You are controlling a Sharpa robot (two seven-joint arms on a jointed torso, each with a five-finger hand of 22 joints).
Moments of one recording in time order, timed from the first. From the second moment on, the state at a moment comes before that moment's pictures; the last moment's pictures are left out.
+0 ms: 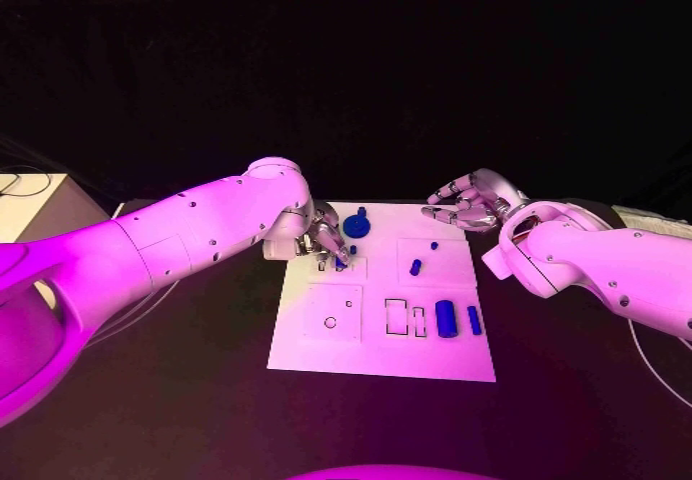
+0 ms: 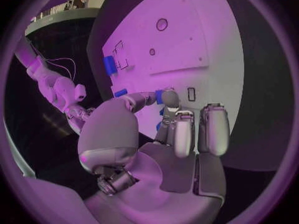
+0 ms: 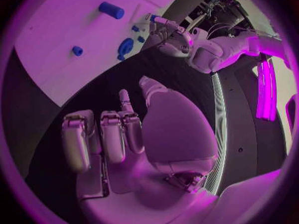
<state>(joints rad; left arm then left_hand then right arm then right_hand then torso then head) 1.32 -0.43 0.05 1.06 -1.05 0.49 -0.54 1.05 -0.16 0.76 0.13 0.38 0.88 0.08 0.64 0.90 1.20 -0.01 1.11 0.59 1.47 -0.08 1.56 1.31 0.05 1.41 0.04 1.47 1.31 1.31 -0.81 -0.11 1.45 -0.88 -0.52 -0.08 1.33 -0.16 0.25 0.29 0.22 0.94 0.16 0.14 0.31 1.47 0.07 1.55 1.31 1.46 0.00 1.55 1.31 0.01 1.47 0.10 1.57 1.31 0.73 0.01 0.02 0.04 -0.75</state>
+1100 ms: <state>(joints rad) 1.32 -0.35 0.03 0.95 -1.11 0.57 -0.55 1.00 -0.17 0.76 0.14 0.56 0.89 0.07 0.68 0.99 1.23 -0.02 1.13 0.63 1.47 -0.08 1.57 1.31 0.05 1.43 0.03 1.48 1.31 1.31 -0.81 -0.11 1.46 -0.88 -0.52 -0.08 1.33 -0.16 0.25 0.29 0.22 0.94 0.16 0.15 0.31 1.47 0.07 1.55 1.31 1.46 0.00 1.55 1.31 0.01 1.47 0.10 1.57 1.31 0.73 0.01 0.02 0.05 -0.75</state>
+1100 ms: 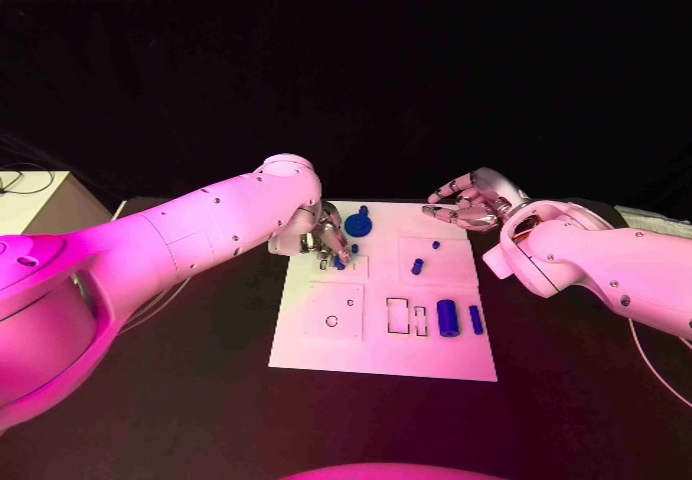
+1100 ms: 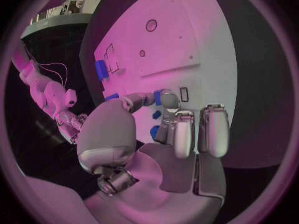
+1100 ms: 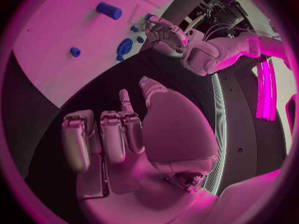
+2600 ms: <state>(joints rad) 1.32 -0.36 0.02 0.97 -1.13 0.55 -0.54 1.00 -0.17 0.76 0.13 0.57 0.89 0.07 0.69 0.99 1.25 -0.02 1.13 0.63 1.47 -0.08 1.57 1.31 0.05 1.43 0.03 1.48 1.31 1.31 -0.81 -0.11 1.45 -0.88 -0.52 -0.08 1.33 -0.16 0.25 0.29 0.22 0.93 0.17 0.15 0.31 1.47 0.07 1.55 1.31 1.46 0.00 1.55 1.31 0.01 1.47 0.10 1.57 1.31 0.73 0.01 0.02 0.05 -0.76</state>
